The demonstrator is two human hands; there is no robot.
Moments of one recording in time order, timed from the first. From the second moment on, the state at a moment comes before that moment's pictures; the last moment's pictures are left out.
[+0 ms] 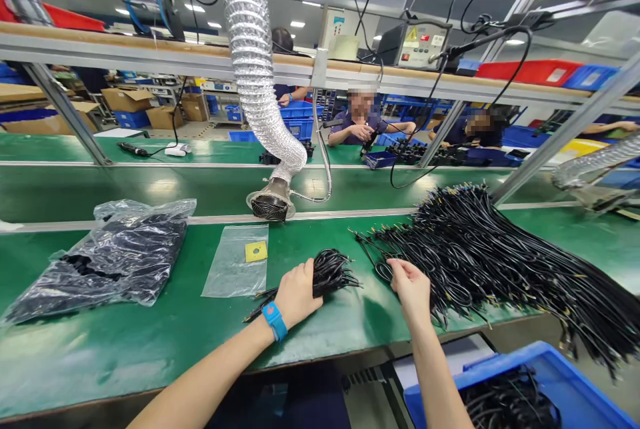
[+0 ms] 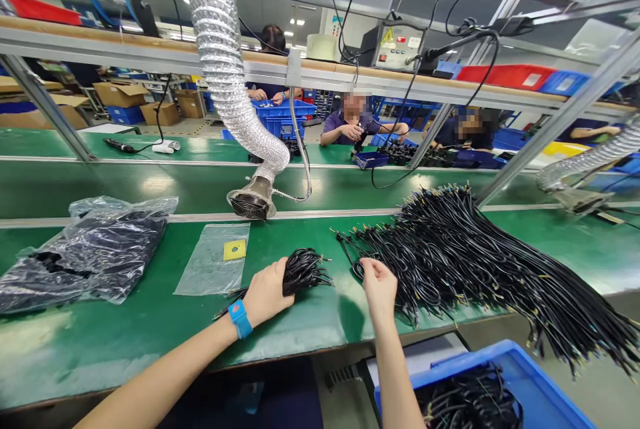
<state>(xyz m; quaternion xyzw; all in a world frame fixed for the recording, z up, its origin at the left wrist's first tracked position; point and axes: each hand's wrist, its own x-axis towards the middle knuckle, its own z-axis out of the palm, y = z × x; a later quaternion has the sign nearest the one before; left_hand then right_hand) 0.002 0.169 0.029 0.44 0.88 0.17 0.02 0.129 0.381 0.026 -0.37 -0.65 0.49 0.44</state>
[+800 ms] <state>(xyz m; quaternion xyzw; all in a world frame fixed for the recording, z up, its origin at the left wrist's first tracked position) -0.099 0.260 0.068 0.56 0.82 0.11 0.12 0.148 0.294 -0.029 -0.24 -0.78 0.31 0.49</state>
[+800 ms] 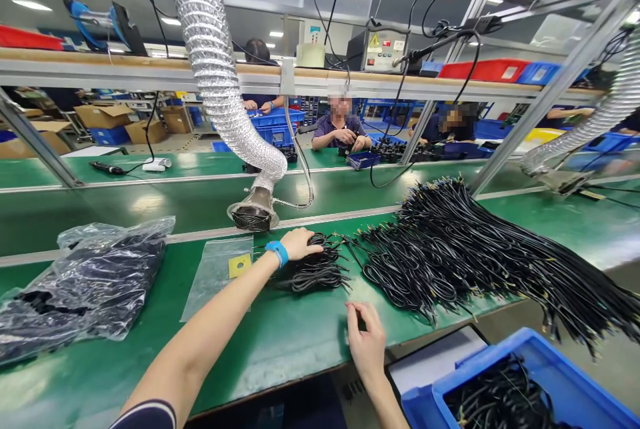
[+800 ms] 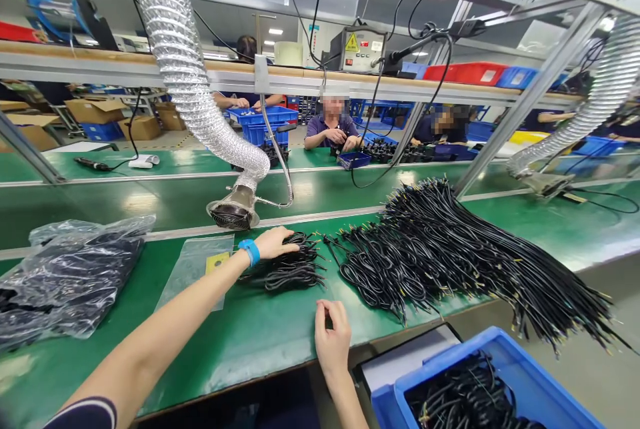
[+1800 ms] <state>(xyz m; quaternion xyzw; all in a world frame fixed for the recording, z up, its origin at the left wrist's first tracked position) 0.032 0.214 -0.029 0.76 0.58 0.28 -0.10 -0.028 0.500 0.070 -0.27 -0.90 0.24 0.23</state>
